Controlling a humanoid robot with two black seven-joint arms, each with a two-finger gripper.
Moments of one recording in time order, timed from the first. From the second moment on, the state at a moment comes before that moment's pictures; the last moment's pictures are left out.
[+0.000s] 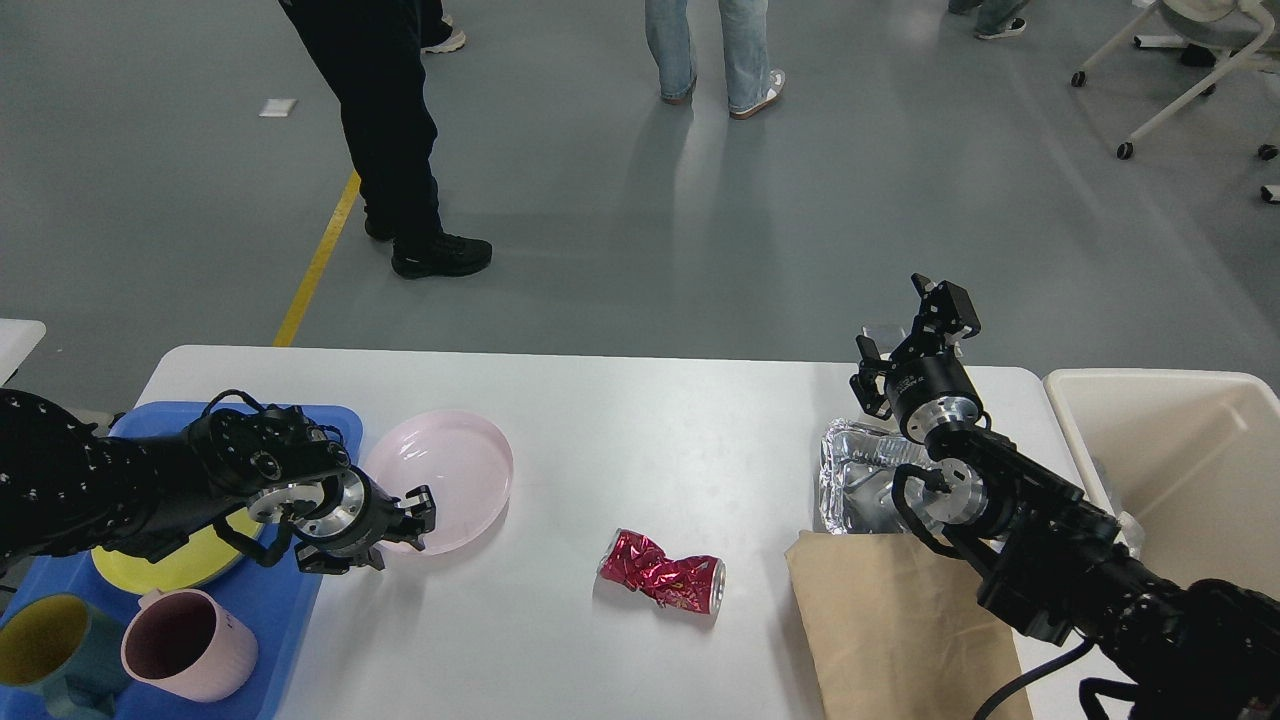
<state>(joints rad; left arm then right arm) -1.19 0.24 0.84 -0.73 -0.05 -0.37 0.29 0.71 -0.09 0.61 0.45 -0.04 0.06 0.46</state>
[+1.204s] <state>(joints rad) -1.34 0.31 0.84 -0.73 -0.05 -0.76 0.31 0.71 -0.09 0.61 0.45 -0.04 0.06 0.46</state>
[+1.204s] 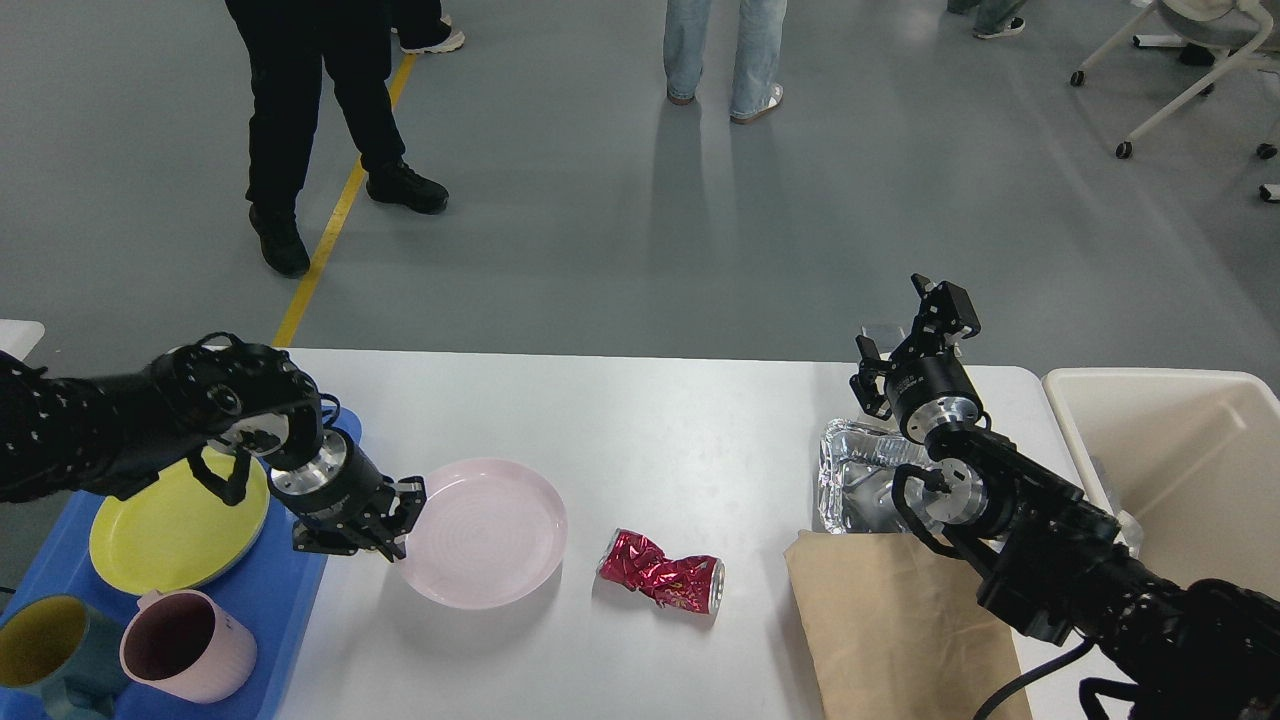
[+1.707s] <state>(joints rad) -1.72 0.48 0.84 -0.75 -0.05 -0.96 0.35 0.71 -0.09 0.61 0.45 -0.04 0.06 0.46</state>
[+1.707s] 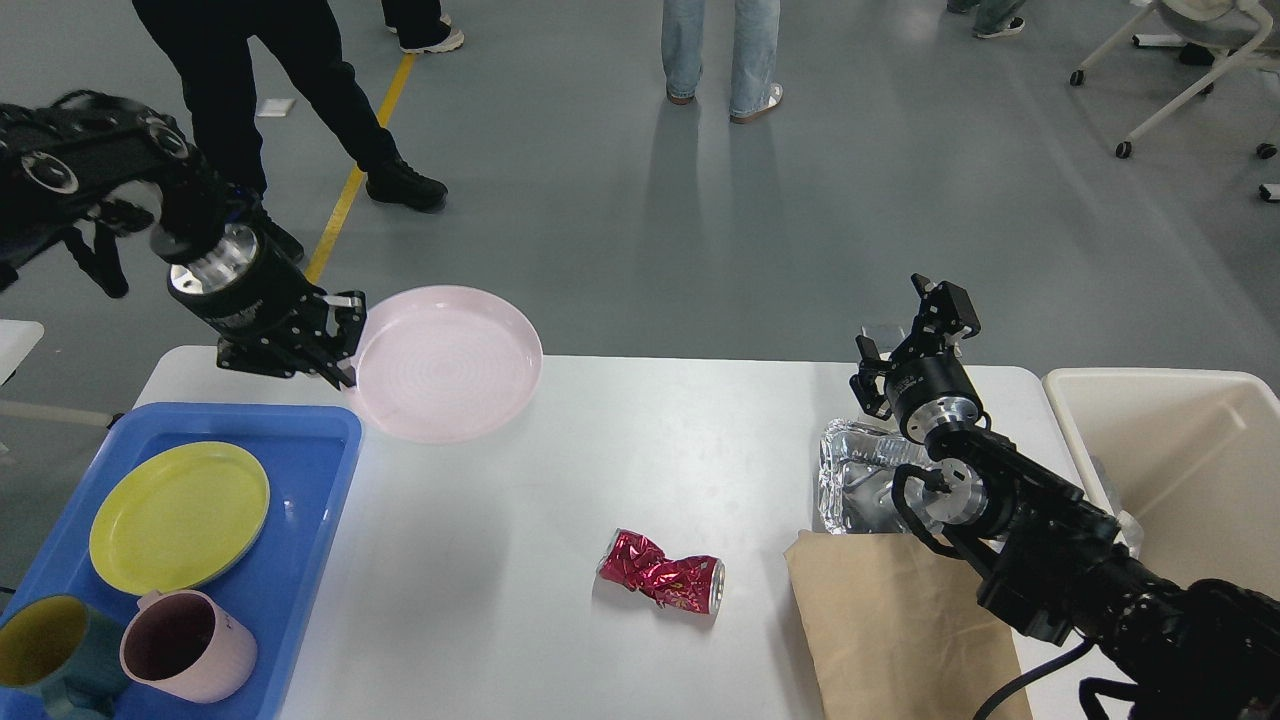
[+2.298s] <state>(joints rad) -1.70 0.68 0.84 -0.70 -0.05 -0.96 0.35 0.71 -0.09 0.61 0.45 -0.04 0.06 0.46</state>
